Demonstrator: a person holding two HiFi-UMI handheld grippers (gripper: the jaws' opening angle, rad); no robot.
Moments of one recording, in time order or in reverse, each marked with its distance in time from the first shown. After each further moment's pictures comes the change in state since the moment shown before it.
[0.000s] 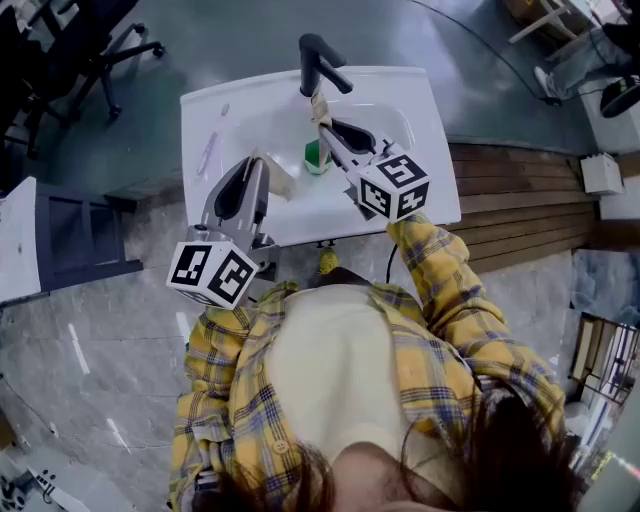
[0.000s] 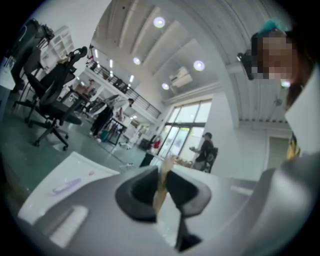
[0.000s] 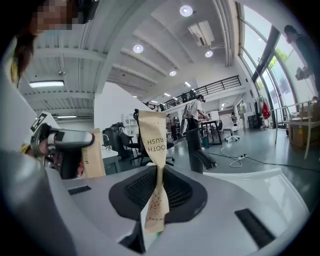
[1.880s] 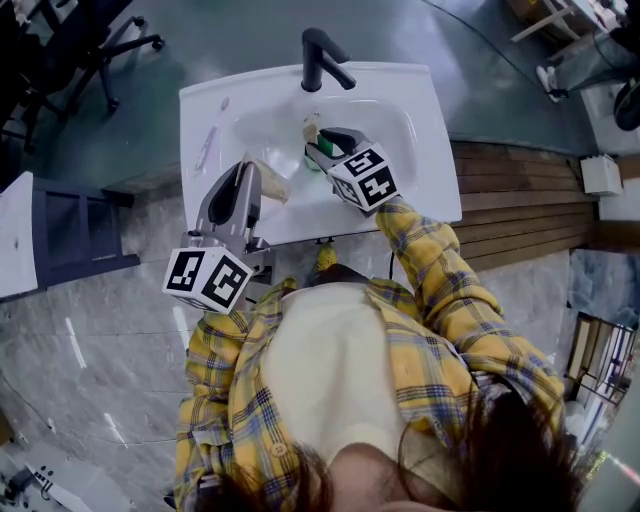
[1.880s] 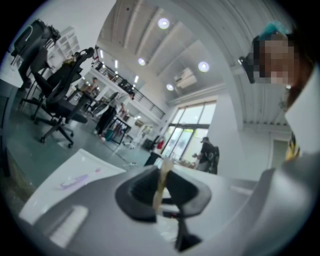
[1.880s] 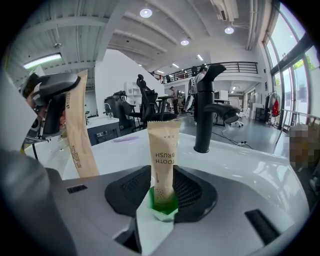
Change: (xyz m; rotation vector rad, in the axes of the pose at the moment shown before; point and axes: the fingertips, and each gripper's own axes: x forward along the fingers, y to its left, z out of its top) left arm -0.012 0.015 -0.004 -0.036 -0.008 0.044; right arm 0.038 -0.005 -0.098 -0.115 0.352 0.009
